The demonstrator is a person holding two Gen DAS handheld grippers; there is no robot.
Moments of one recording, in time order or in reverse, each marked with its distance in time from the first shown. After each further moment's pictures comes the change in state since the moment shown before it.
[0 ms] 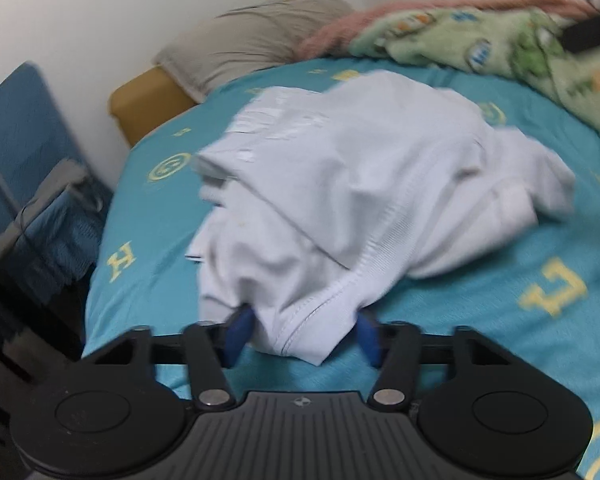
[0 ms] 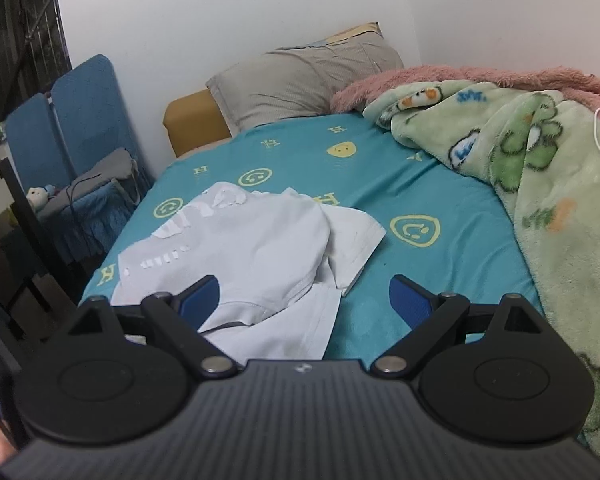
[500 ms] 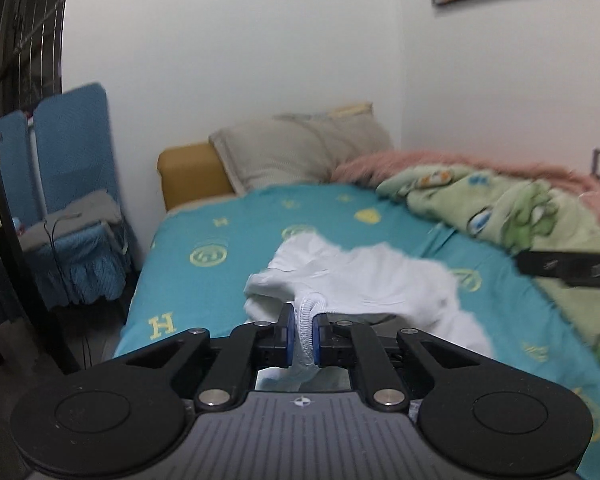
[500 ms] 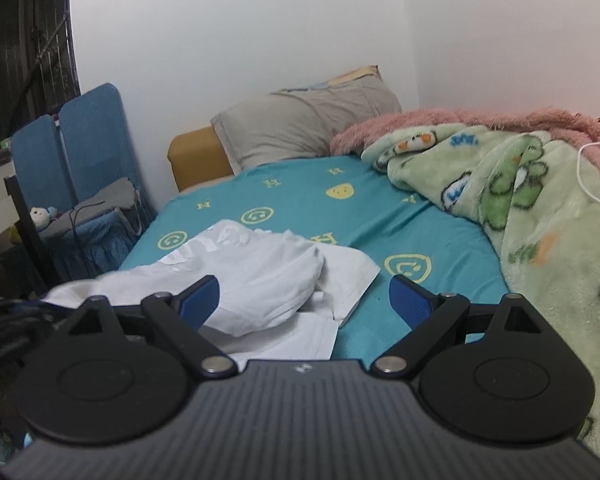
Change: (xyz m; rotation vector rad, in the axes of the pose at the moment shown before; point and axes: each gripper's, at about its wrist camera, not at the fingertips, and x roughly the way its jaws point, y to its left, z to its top) left arm -0.144 0.023 0.032 -0.230 -0.296 -0.025; right arm -0.038 0.005 0.003 -0.027 -0.140 -0.011
